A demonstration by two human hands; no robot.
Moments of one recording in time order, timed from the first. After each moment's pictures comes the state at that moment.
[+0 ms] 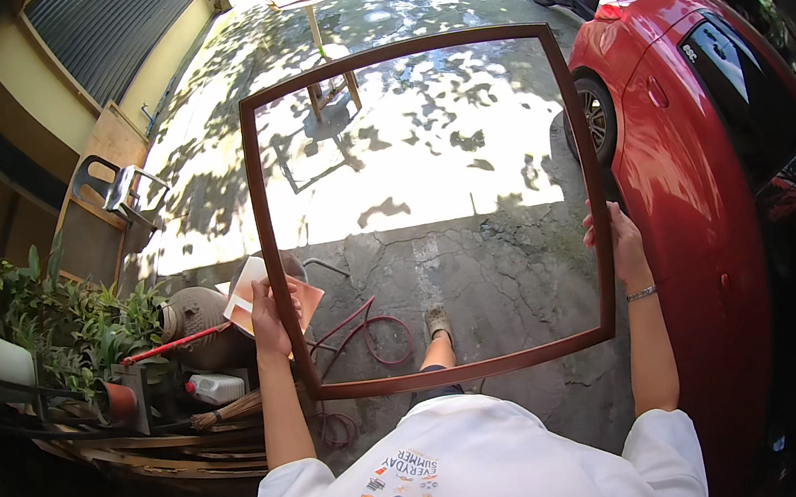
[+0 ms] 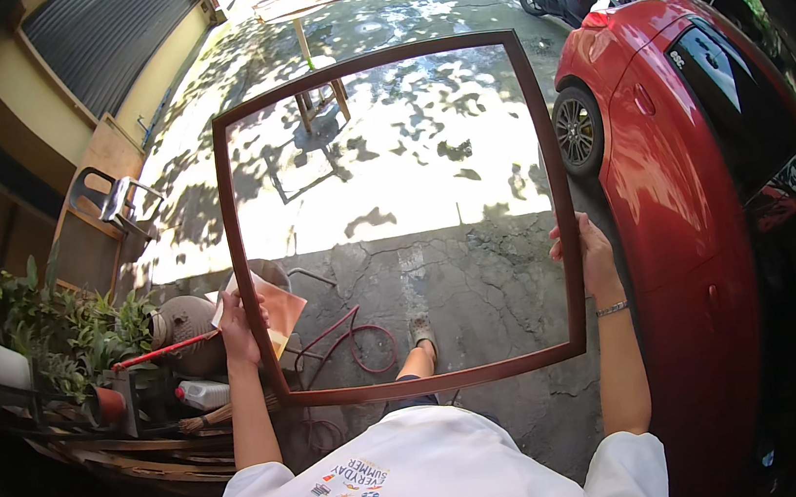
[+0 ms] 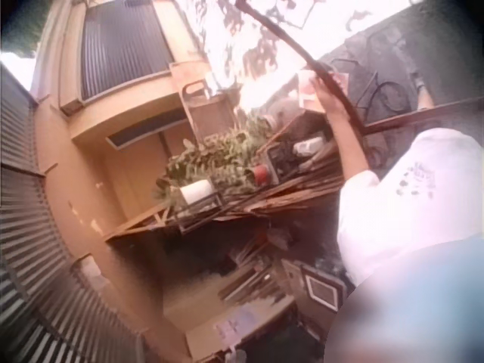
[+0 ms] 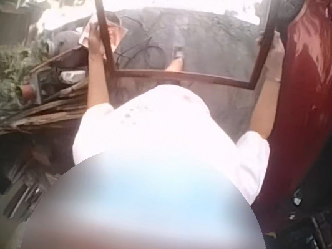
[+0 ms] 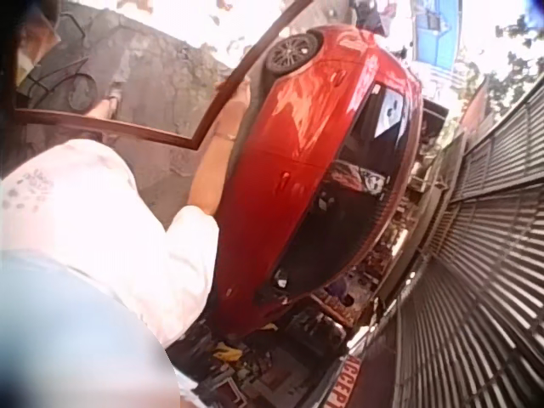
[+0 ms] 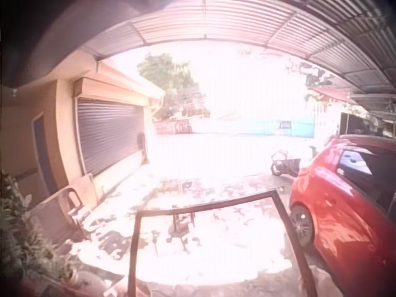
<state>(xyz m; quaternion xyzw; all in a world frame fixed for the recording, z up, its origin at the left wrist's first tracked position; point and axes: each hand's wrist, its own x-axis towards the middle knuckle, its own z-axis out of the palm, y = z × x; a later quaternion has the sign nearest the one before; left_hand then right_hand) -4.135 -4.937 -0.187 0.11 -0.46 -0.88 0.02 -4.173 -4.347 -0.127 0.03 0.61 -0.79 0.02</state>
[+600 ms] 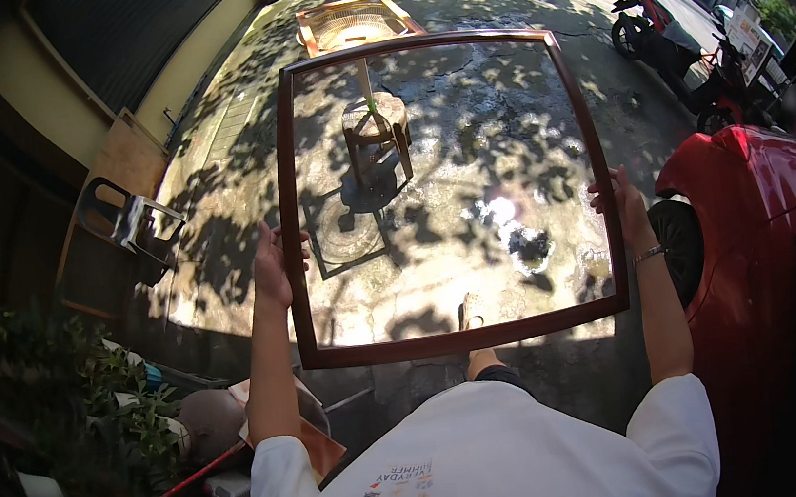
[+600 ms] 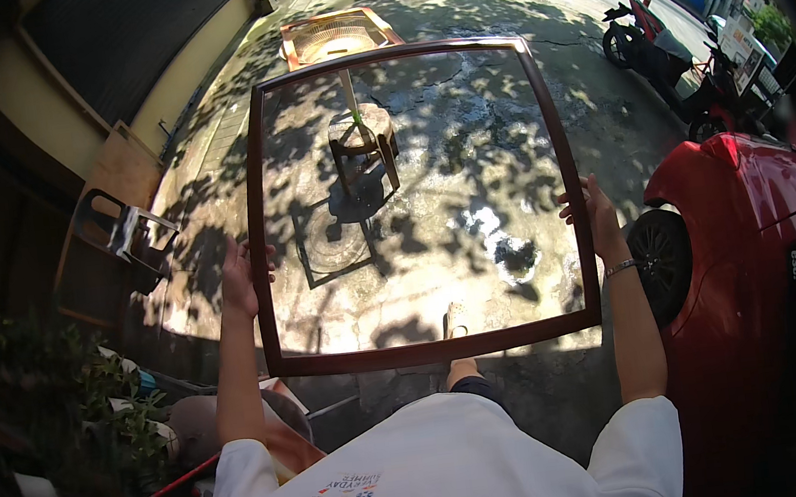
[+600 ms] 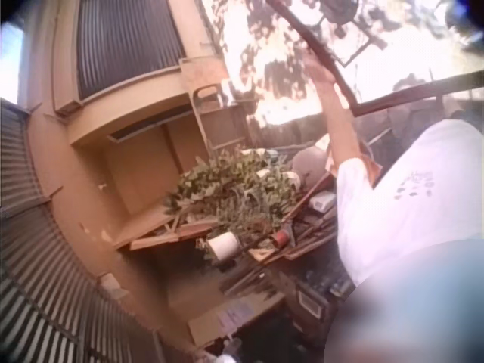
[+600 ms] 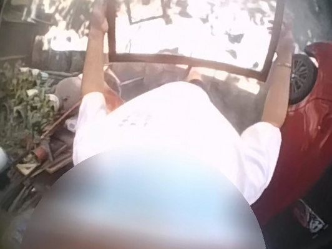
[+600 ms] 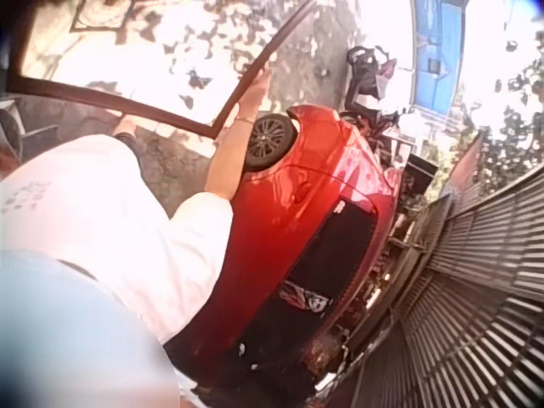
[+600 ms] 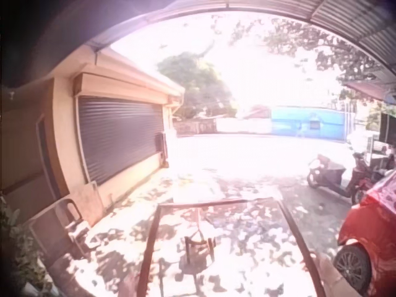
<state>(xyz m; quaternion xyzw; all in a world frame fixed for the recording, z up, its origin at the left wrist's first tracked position) -4.817 -5.013 -0.158 0.20 -0.54 -0.81 0.05 -4.948 -4.406 -0.175 0.01 0.60 -0.79 0.11</state>
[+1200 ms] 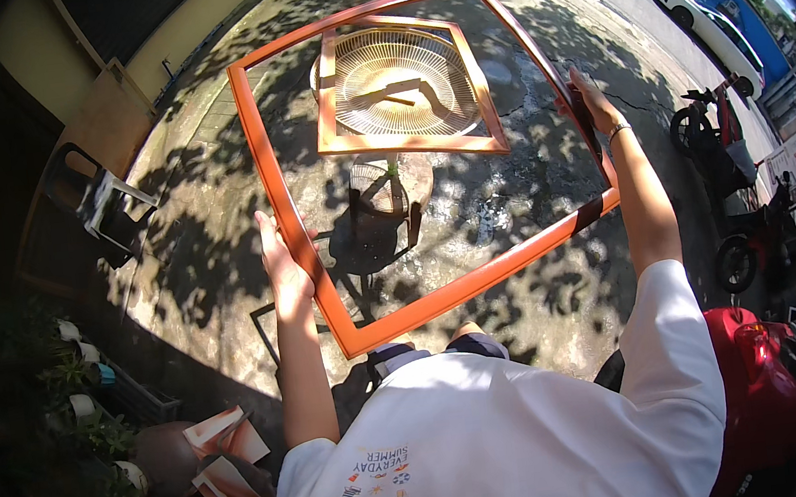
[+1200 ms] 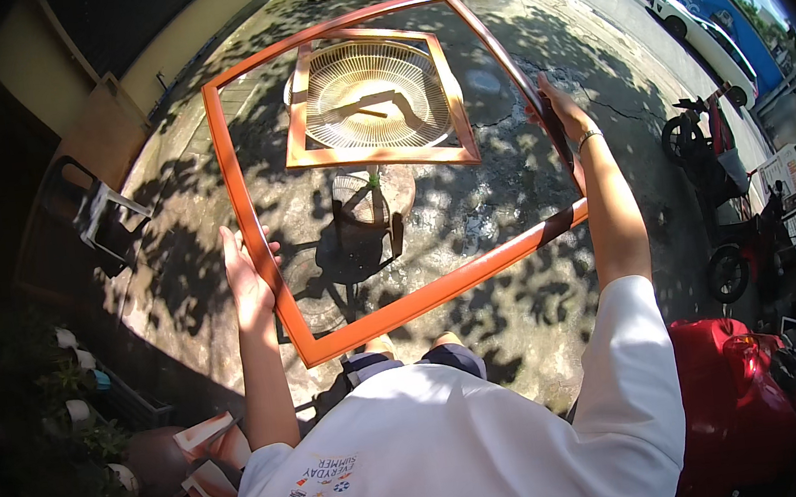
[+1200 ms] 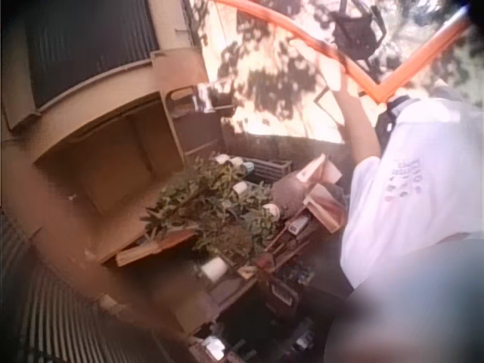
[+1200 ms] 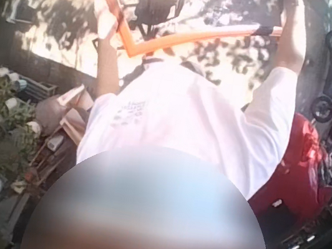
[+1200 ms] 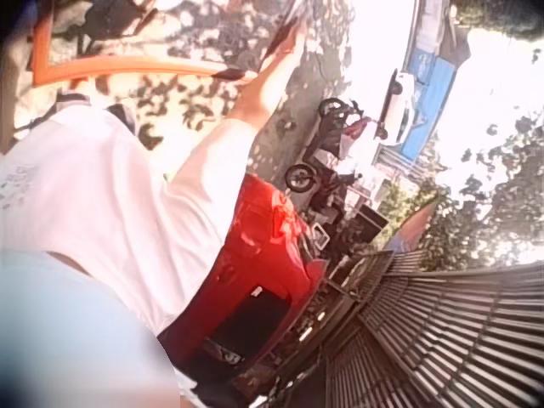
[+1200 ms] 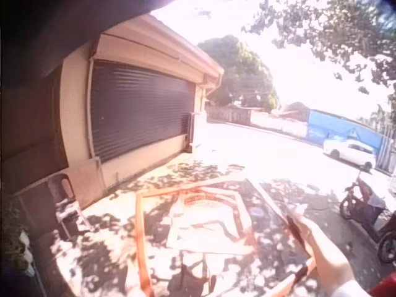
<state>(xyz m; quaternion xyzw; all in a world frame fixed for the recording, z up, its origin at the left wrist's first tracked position) -5.282 -5.072 -0.198 0.33 -0.38 -0.83 0.25 -5.696 -4.652 -0.114 -0.08 0.81 -0.55 0.20</state>
